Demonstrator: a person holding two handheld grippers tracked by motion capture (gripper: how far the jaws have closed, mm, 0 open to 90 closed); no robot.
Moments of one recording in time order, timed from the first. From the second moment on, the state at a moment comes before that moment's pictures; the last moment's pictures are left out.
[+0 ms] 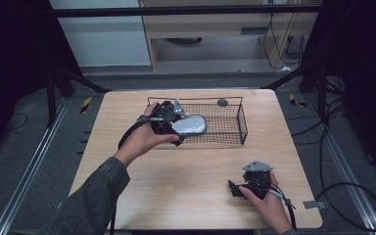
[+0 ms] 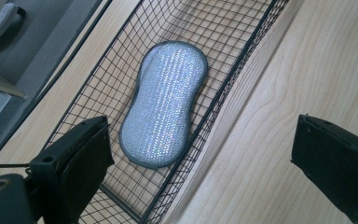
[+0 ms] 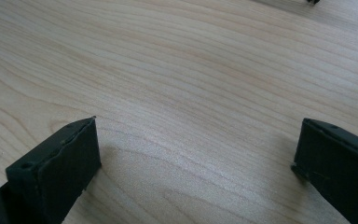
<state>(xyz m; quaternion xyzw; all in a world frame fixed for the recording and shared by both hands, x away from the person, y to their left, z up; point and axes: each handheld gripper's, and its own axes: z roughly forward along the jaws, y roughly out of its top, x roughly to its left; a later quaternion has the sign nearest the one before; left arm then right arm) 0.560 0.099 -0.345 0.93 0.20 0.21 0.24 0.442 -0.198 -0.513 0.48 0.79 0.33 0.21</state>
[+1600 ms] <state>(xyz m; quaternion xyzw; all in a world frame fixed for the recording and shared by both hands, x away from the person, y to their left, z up) 0.482 0.182 -0.423 0.91 0.31 0.18 0.22 0.441 -0.197 -0.514 0.49 0.78 0.33 0.21</state>
